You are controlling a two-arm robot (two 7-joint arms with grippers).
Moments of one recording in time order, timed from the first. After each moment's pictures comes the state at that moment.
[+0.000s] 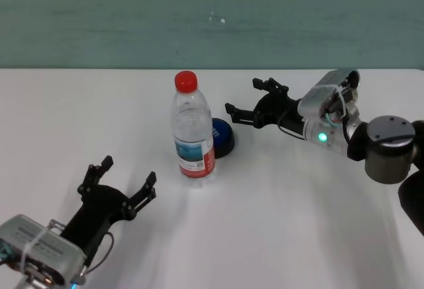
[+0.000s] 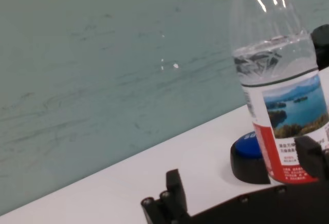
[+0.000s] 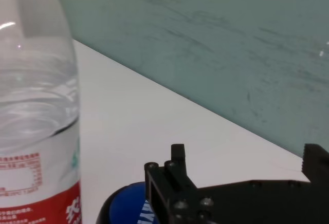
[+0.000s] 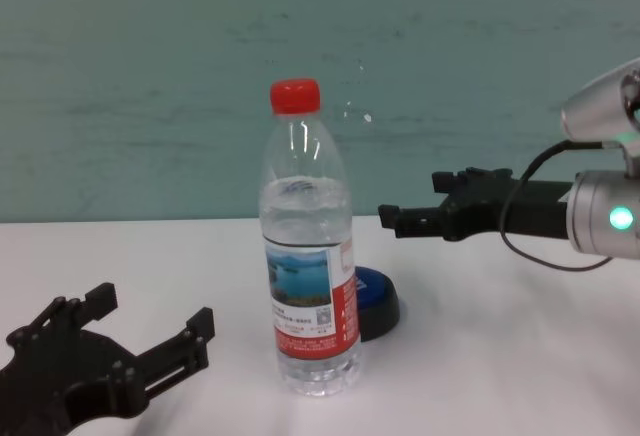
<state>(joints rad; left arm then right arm) 0.18 0.28 0.14 -1.60 0.04 -0.31 -0.22 0.59 0.28 -0.48 -1.08 0.27 -0.01 0.54</state>
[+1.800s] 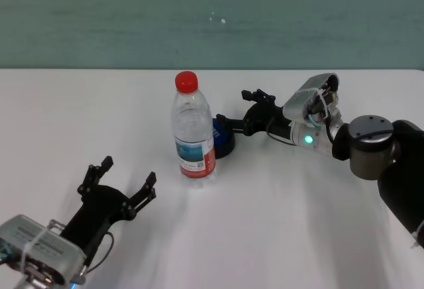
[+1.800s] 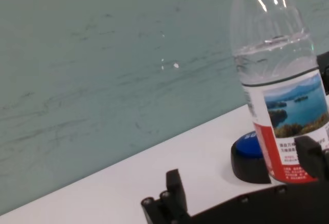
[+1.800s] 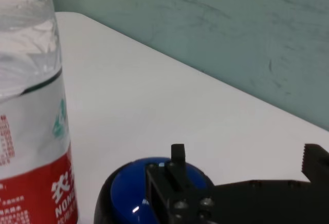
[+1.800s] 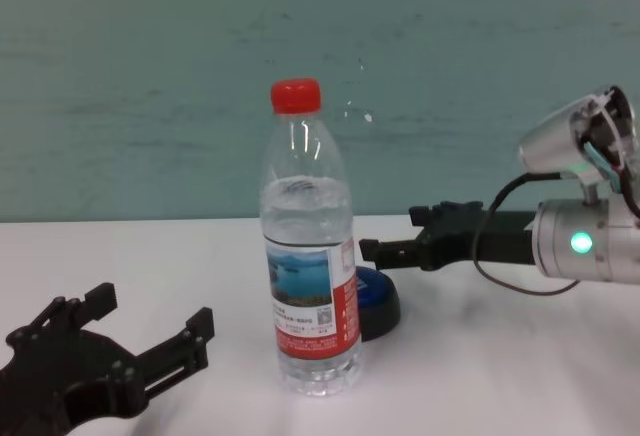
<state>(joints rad) 0.18 0.28 0.14 -1.60 0.04 -0.31 -0.22 0.70 0.21 -0.50 -0.82 0.25 -0.07 0.60</state>
